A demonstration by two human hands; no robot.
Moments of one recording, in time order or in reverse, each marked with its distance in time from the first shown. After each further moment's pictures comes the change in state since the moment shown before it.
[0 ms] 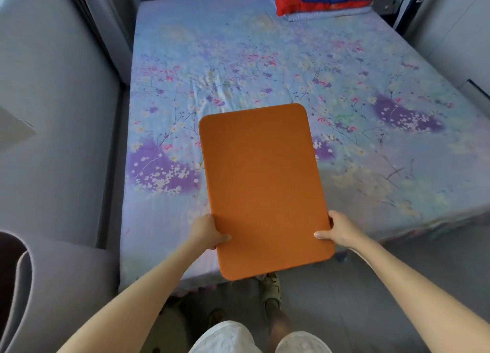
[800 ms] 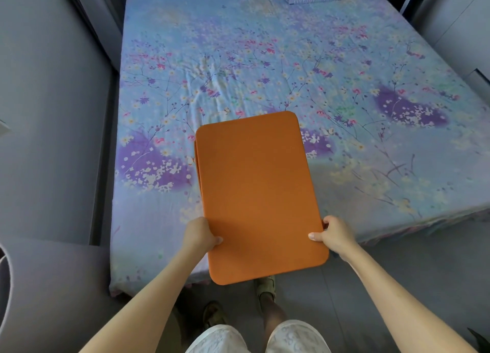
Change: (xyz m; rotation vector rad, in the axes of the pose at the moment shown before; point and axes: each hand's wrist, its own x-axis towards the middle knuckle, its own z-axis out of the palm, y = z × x) left_hand 0.016 0.014 0.017 0.083 0.059 -0.106; right_hand 0.013 0.007 0.009 0.087 0.095 0.124
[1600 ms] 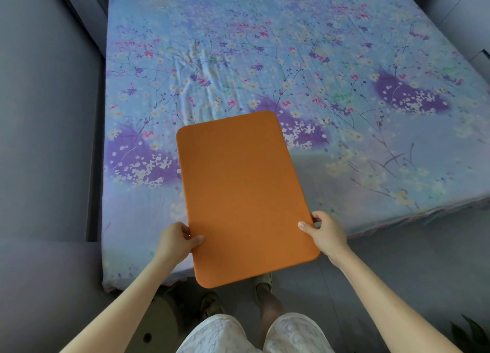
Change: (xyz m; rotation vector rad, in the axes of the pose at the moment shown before) left_hand -0.004 -0.027 0.008 -0.310 0.084 -0.048; right_hand 0.000 0.011 0.008 0.175 0.072 -0.060
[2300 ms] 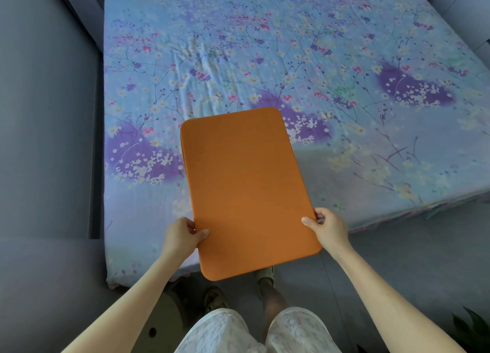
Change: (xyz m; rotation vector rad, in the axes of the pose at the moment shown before) left_hand 0.005 0.003 0.010 -0.046 0.037 0.005; right_hand 0.005 0.007 0.008 0.051 0.062 -0.003
